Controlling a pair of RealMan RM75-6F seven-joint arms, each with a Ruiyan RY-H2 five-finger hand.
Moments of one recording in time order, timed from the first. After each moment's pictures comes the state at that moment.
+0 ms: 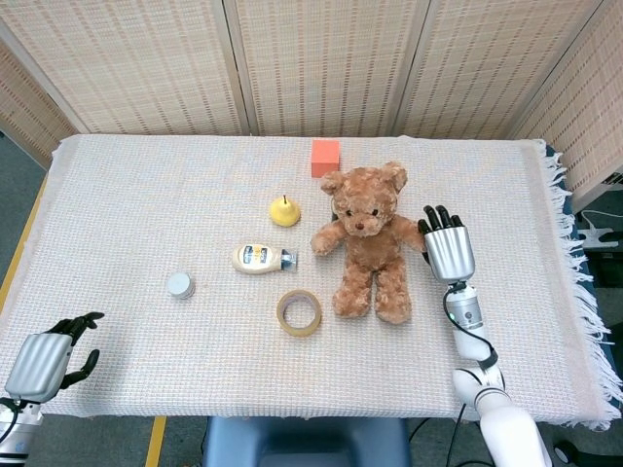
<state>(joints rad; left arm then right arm) -0.13 -1.13 0.00 -1.64 1.53 1.42 0.08 0.69 -2.10 0.20 -0.14 -1.39 1.40 0.08</state>
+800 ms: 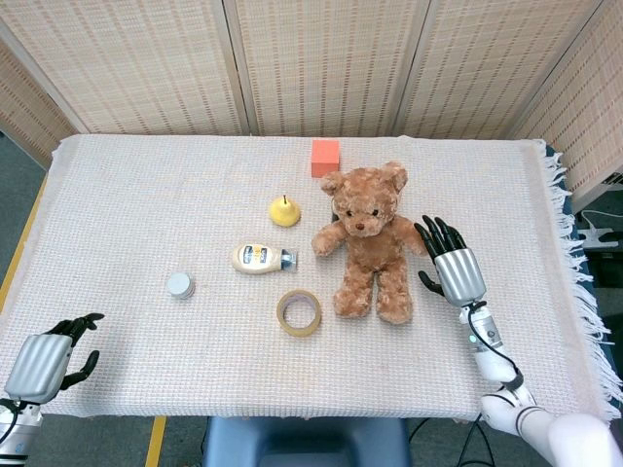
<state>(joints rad) -0.13 -1.12 0.01 -1.64 1.53 1.42 0.09 0.52 -1.77 0.07 -0.73 -1.47 1.38 0.18</state>
